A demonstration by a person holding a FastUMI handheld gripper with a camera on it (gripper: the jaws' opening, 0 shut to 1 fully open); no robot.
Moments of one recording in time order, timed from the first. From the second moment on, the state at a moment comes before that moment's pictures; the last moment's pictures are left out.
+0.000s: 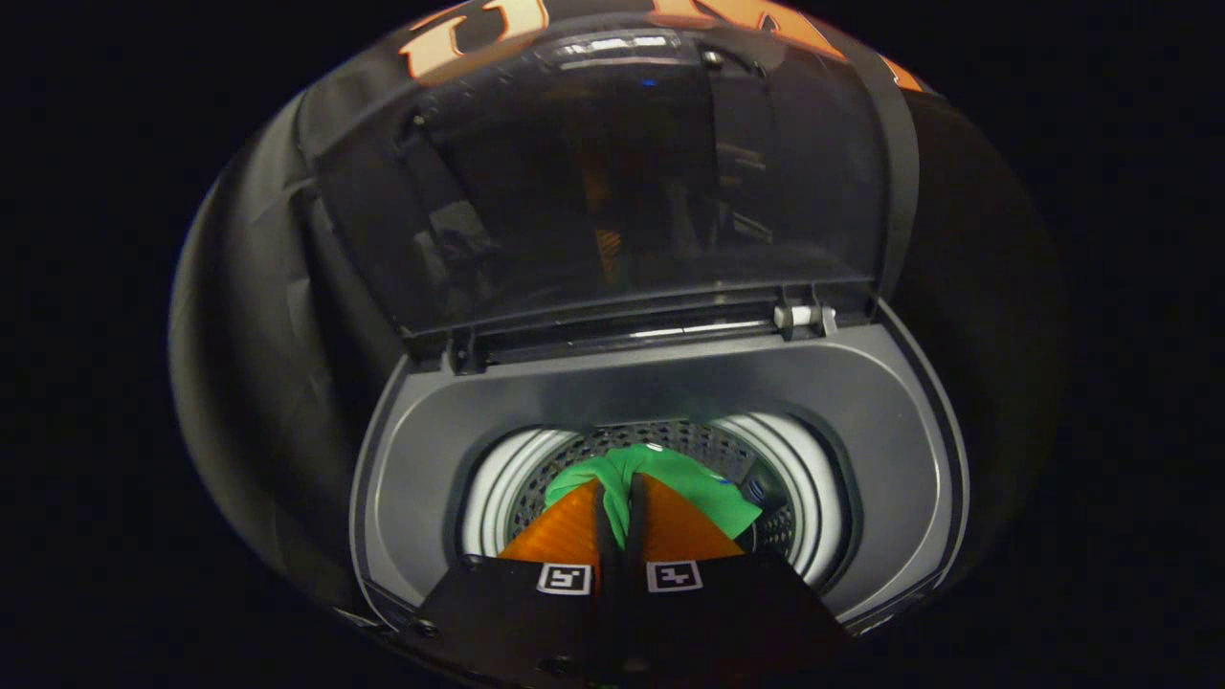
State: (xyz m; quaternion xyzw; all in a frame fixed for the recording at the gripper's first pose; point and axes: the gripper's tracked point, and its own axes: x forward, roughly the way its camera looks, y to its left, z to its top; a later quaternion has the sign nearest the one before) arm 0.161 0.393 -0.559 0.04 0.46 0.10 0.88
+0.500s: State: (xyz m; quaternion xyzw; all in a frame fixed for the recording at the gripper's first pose) arm 0.149 0.381 -0.575 0.04 0.50 0.09 0.86
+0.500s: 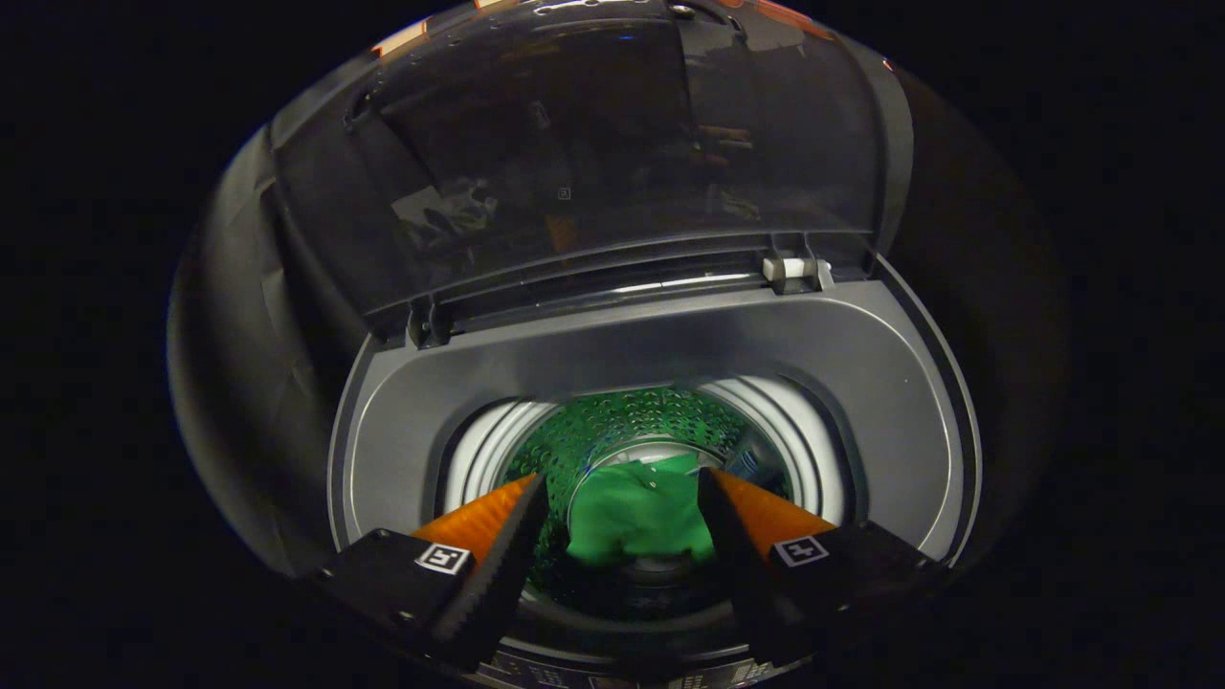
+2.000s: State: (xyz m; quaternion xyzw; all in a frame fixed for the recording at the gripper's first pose) arm 0.267 0.374 -0.245 0.02 0.18 0.14 0.97
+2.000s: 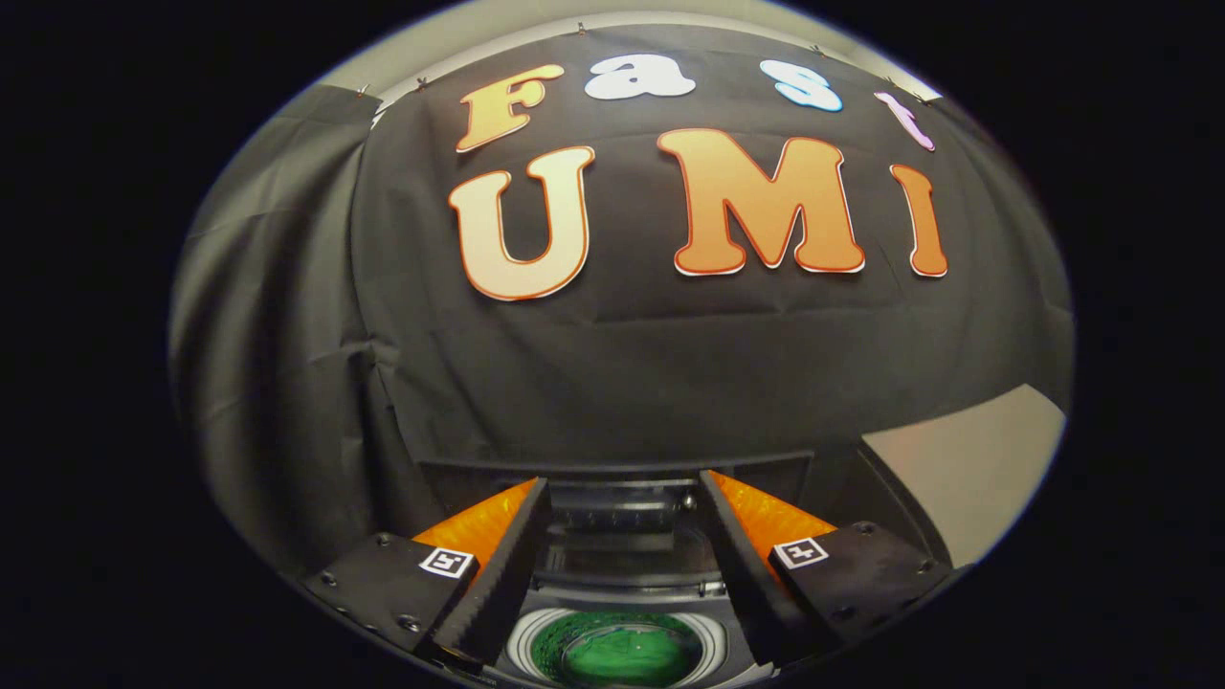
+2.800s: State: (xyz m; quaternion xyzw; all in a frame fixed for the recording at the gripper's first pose) arm 0.389 0.340 -0.305 -0.01 0.23 0.09 0.97
